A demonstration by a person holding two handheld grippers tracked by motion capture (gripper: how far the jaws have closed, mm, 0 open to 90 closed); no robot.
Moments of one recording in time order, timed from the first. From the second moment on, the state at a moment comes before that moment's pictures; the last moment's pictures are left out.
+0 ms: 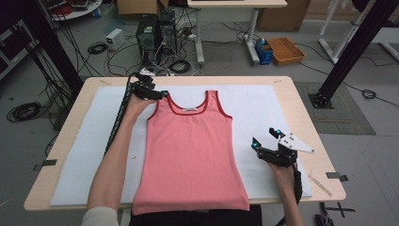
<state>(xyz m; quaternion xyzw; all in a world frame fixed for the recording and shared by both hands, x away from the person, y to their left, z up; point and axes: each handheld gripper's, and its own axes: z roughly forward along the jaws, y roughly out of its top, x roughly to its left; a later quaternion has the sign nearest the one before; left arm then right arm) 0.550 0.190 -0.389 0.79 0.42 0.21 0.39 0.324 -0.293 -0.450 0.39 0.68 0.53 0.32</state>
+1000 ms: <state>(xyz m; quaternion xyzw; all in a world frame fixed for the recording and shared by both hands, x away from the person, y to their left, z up) 0.590 0.180 -0.449 0.77 0.46 0.20 0.38 0.324 -0.290 -0.450 0.40 0.69 0.52 0.32</state>
